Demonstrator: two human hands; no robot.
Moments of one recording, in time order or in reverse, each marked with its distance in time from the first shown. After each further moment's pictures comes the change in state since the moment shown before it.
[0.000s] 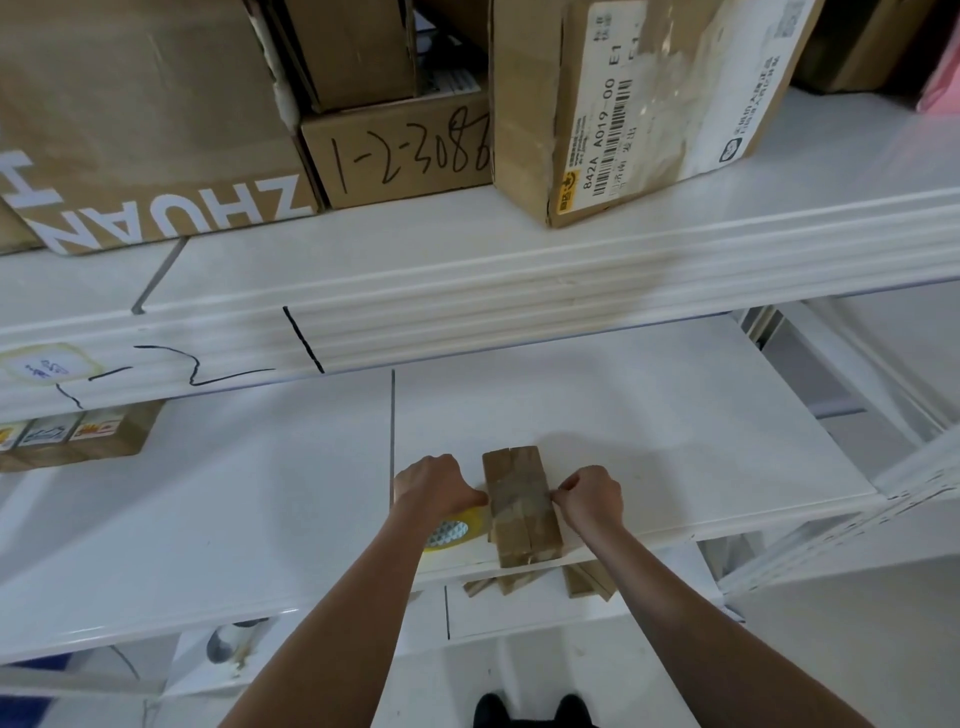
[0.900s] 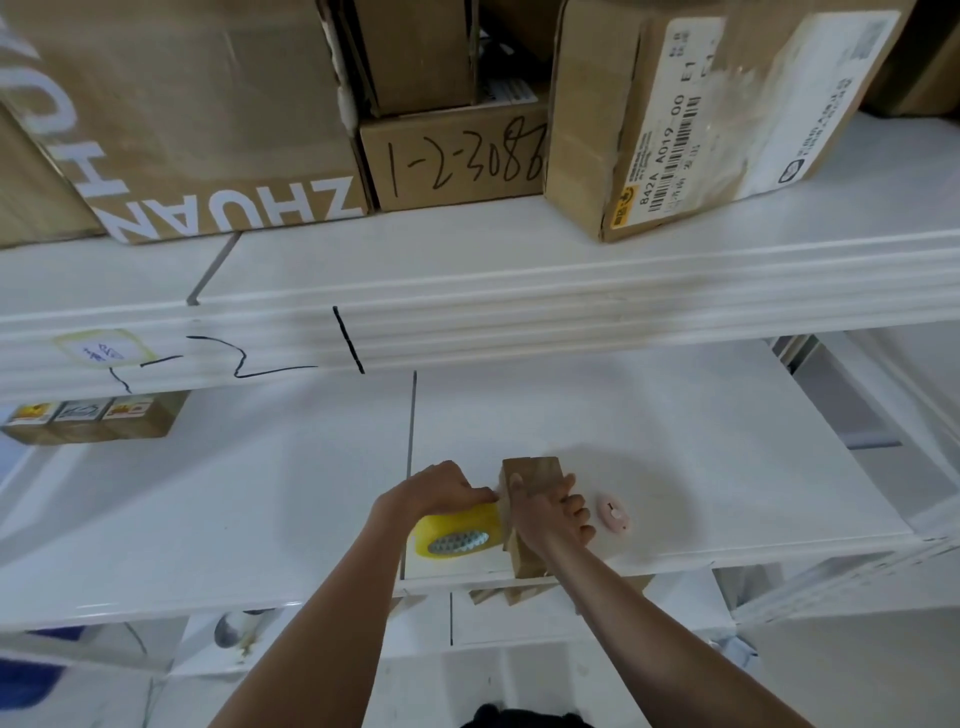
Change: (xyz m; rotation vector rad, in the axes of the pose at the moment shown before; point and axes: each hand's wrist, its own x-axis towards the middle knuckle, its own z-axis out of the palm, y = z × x) left_hand 0.002 -0.025 -0.013 -0.320 -0.241 0.047; right_hand -0.003 -0.031 0.076 -0.194 -0.117 0.140
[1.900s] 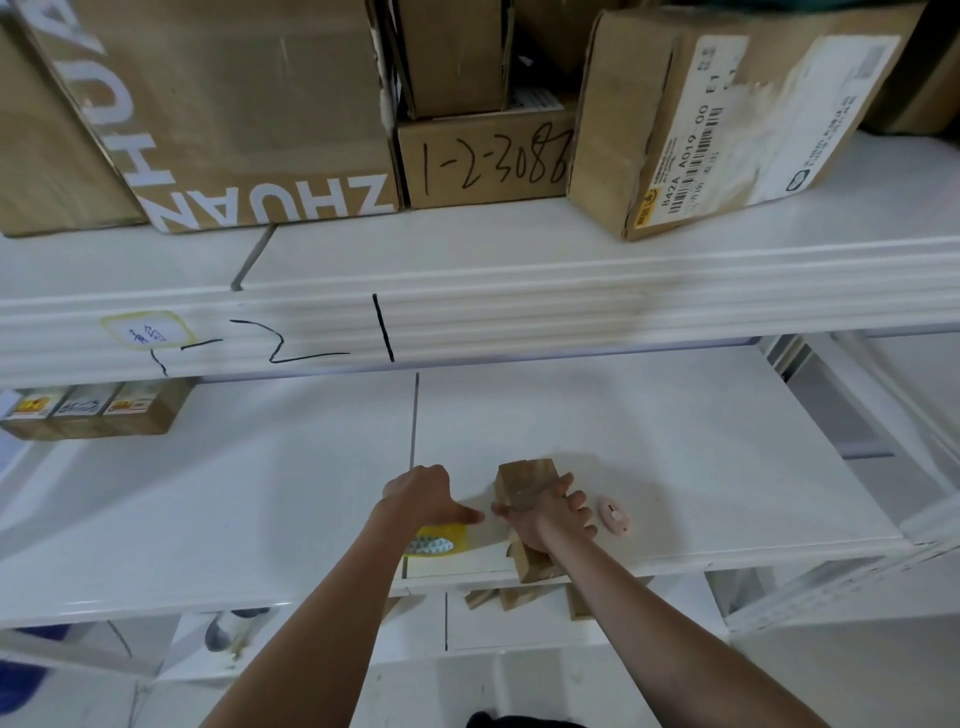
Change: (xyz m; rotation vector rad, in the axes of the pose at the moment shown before) left_hand -0.012 -0.025 0.005 0.239 0.153 -0.009; right_hand -0.014 -0.003 -0.021 -0.090 -0.098 -0.033
